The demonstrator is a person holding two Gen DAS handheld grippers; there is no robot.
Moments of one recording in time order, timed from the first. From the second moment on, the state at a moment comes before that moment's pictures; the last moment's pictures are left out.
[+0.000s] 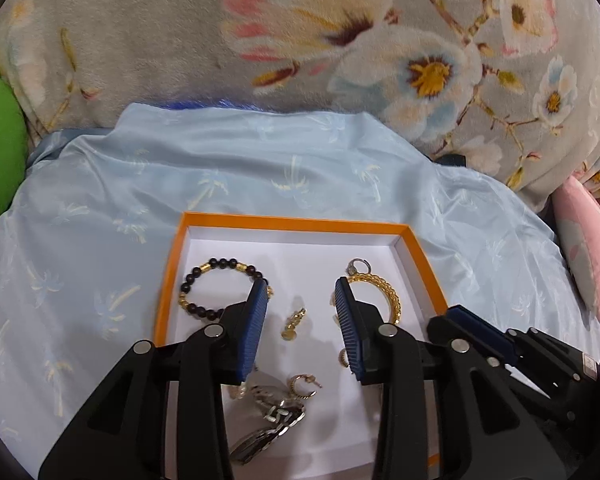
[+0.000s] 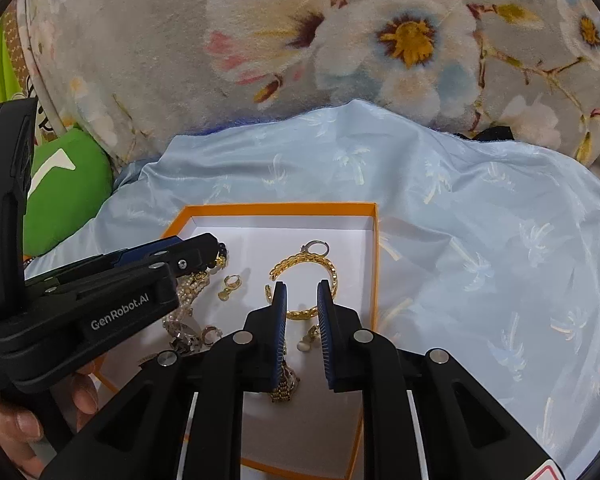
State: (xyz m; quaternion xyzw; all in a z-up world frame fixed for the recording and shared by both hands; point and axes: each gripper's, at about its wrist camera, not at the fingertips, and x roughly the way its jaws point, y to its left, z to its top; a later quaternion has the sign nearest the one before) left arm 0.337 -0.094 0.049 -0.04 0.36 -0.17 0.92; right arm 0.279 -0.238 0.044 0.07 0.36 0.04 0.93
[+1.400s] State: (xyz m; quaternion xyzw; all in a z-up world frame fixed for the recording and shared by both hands) left arm 0.136 -0.040 0.013 0.01 0.37 -0.03 0.93; right arm 0.094 -0.194 0.024 0.04 0.37 -0.06 0.92
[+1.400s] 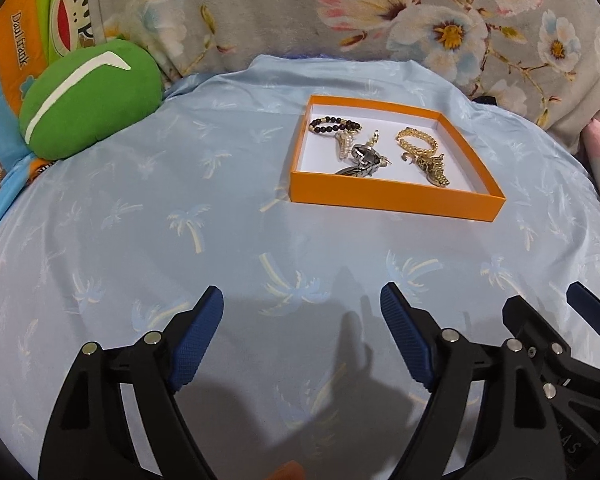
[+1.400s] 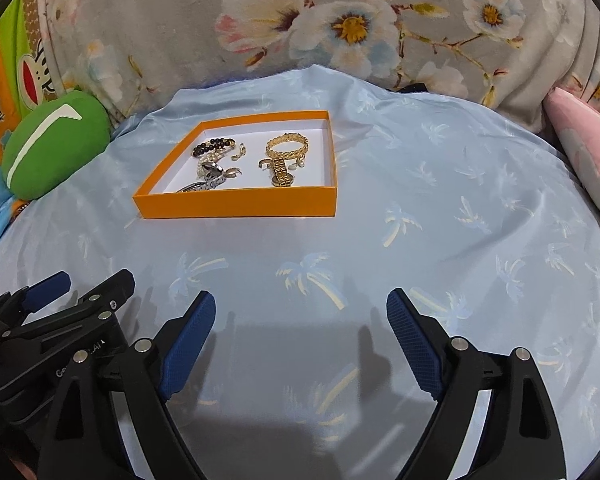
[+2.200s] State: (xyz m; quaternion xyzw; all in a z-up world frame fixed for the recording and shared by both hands) left arm 0.135 -0.046 0.014 0.04 0.37 0.01 0.93; right arm 0.092 -0.191 0.025 0.03 0.37 -0.06 0.93
